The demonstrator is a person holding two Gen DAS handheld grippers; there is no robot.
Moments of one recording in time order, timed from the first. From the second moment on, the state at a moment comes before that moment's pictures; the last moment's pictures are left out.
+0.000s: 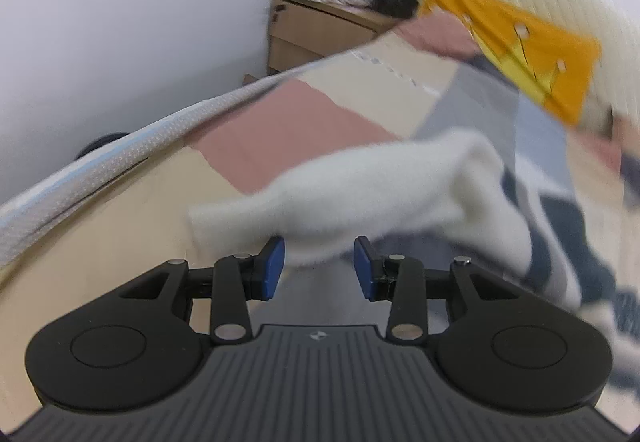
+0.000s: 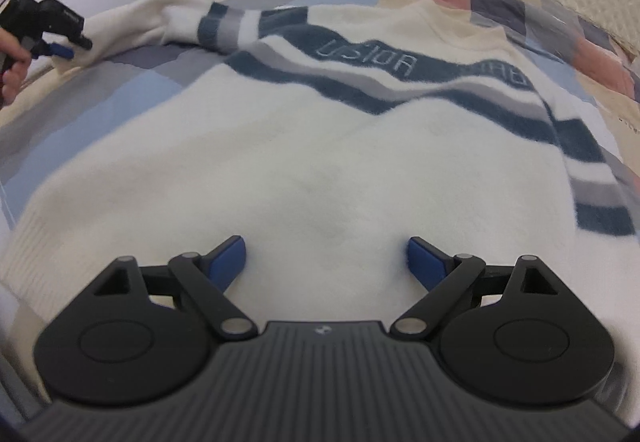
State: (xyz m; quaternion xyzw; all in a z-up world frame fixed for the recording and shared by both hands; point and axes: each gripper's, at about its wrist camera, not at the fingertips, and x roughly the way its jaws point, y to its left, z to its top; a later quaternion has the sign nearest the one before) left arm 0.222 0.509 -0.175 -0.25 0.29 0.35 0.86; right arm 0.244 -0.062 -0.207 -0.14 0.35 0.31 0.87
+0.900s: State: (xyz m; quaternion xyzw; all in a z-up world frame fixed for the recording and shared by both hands) left arm 0.290 0.602 -0.208 -0.22 0.33 0.40 0.83; right arm 0.251 -0.043 -0.211 -0.15 0.37 0.29 0.87
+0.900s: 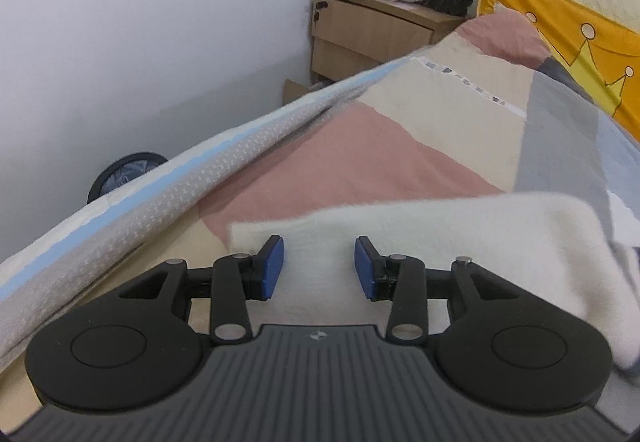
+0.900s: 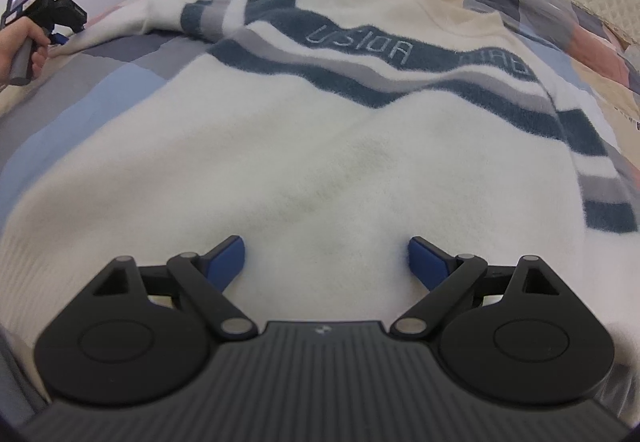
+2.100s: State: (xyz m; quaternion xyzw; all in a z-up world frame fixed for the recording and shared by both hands) left arm 0.272 0.119 -0.080 -0.12 0.37 0.04 0.92; right arm 0.266 -0.171 -0.158 0.03 0.29 0.16 0.94
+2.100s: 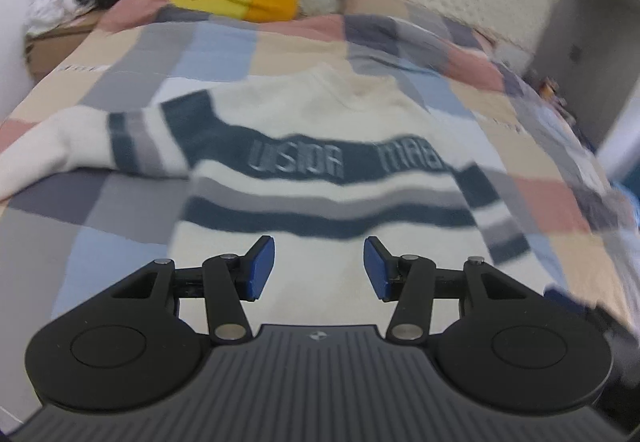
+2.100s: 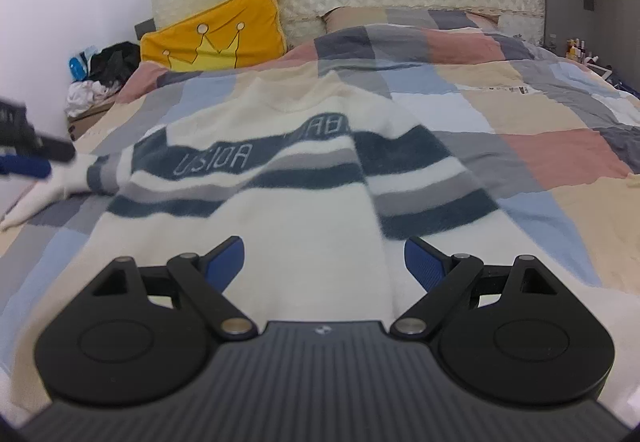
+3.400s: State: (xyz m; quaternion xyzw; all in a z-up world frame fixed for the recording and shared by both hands) left arm 0.252 0.094 -0.184 -0.19 0.37 -0.05 0.91; right arm 0.319 -0.308 -0.202 0.22 0.40 -0.17 0.88
